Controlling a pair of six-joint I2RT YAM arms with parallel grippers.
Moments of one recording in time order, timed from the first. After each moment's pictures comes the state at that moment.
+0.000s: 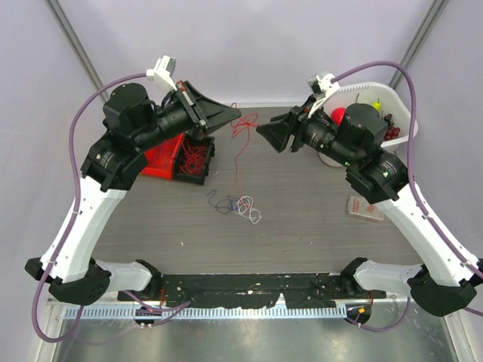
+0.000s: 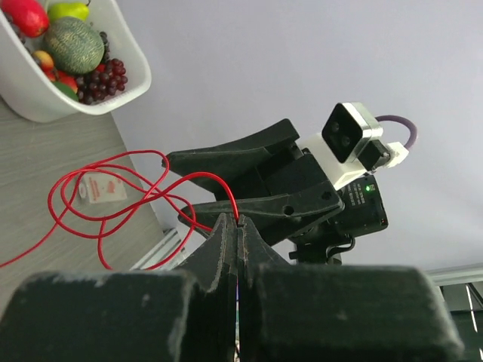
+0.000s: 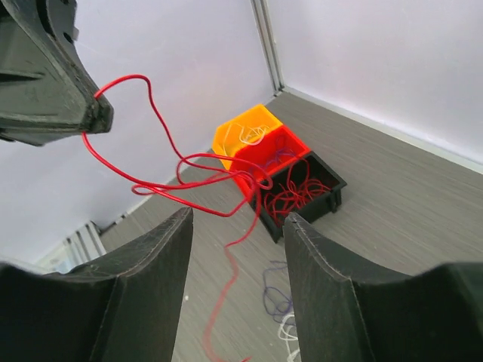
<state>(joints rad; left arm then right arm) -0.59 1.29 1.82 -0.52 0.37 -1.11 0.67 1.16 1.52 -0.33 -0.21 0.30</state>
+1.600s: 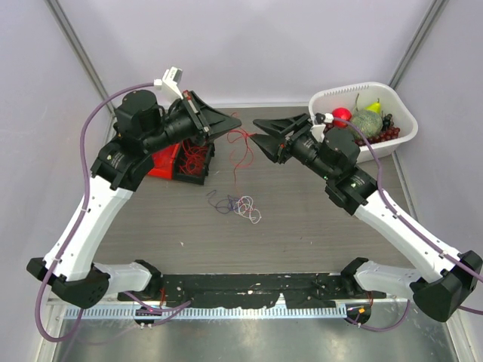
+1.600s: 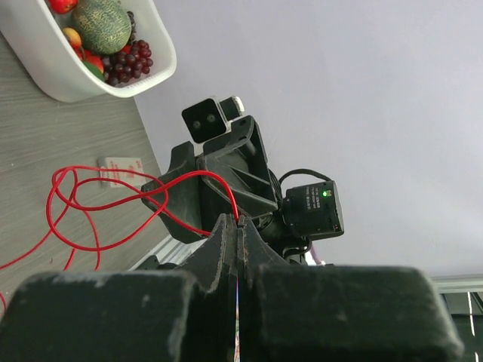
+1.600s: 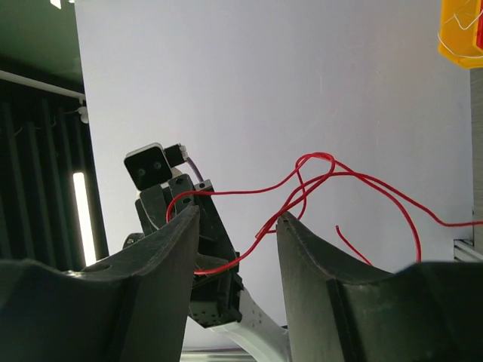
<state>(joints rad) -0.55 1.25 1.66 -0.49 0.41 -1.10 0.64 1.12 1.11 0.07 -0.16 1.73</state>
